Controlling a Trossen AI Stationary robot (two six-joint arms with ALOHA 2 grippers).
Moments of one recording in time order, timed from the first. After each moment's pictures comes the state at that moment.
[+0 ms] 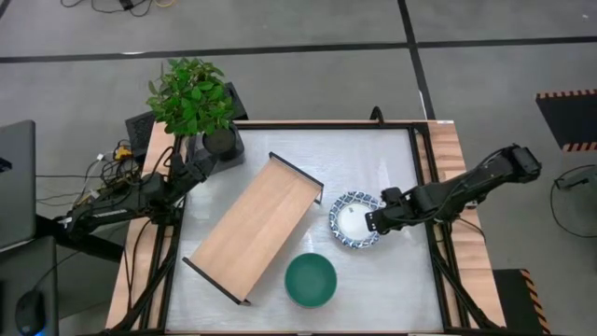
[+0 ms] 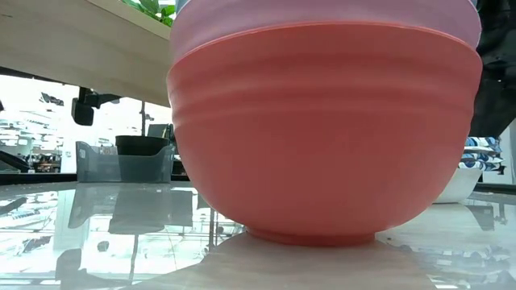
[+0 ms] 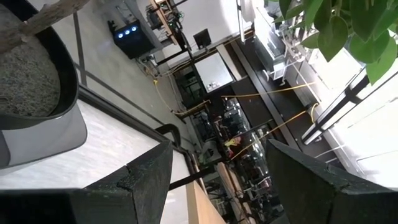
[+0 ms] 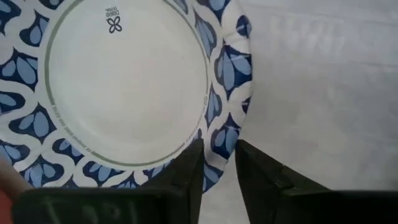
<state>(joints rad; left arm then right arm) 0.21 0.00 0.02 0.16 -0.57 -1.04 0.32 1.17 0.76 -0.98 0.13 1.68</state>
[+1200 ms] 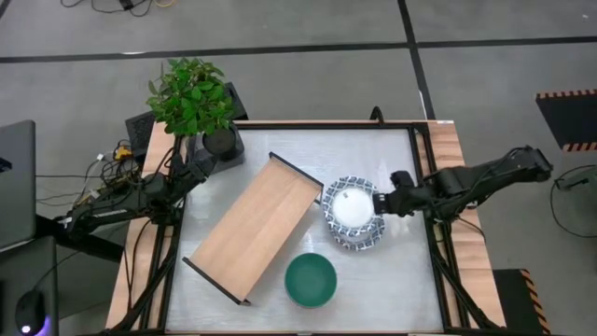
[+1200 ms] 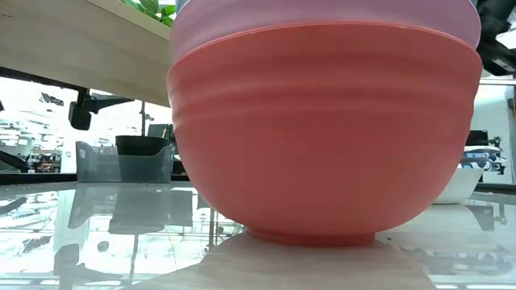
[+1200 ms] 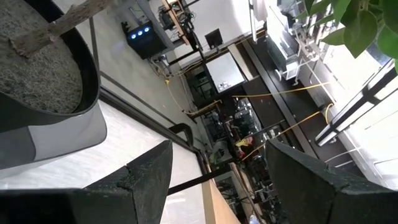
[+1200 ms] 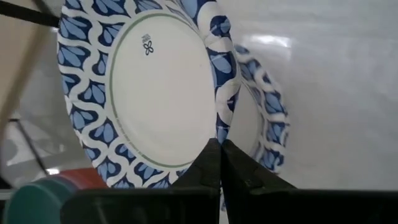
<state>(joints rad) 0.21 0.00 0.02 0.11 -0.59 -1.06 0.26 0.94 0.86 -0.99 0.27 1.62</state>
